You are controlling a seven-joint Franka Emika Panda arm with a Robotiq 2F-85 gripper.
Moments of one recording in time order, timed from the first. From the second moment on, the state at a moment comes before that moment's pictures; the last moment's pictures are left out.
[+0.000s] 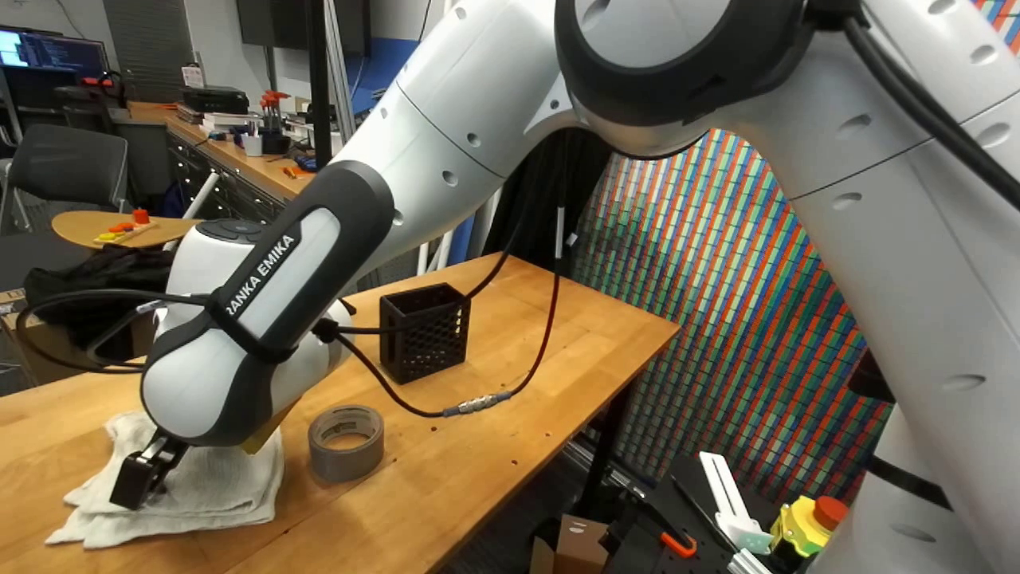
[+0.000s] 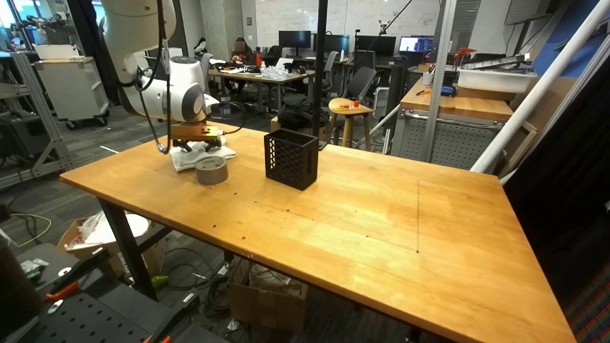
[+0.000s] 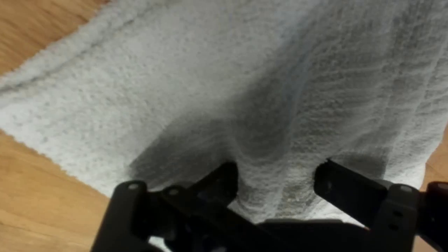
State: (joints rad) arm 0.12 0.78 0.32 -1.82 -0.18 2.89 -0.22
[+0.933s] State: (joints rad) arm 0.16 0.71 0.28 -1.86 -0.18 2.89 -0.18
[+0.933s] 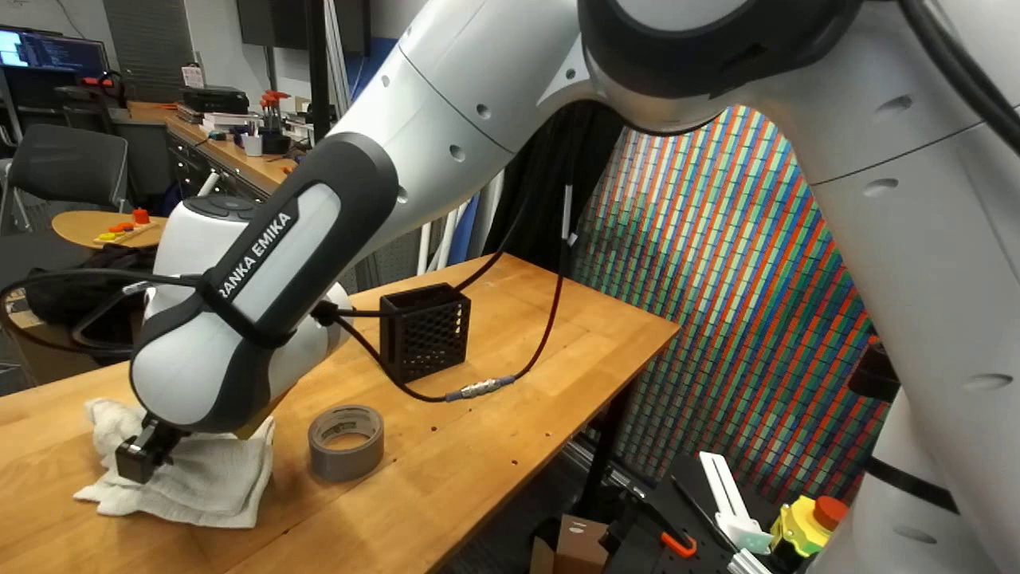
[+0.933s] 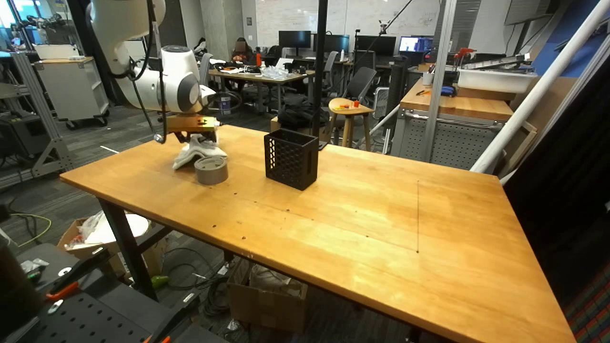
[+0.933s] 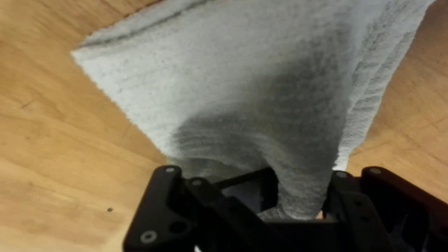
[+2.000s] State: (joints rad) arm 0.28 0.19 -0.05 -2.05 -0.45 2.54 0.15
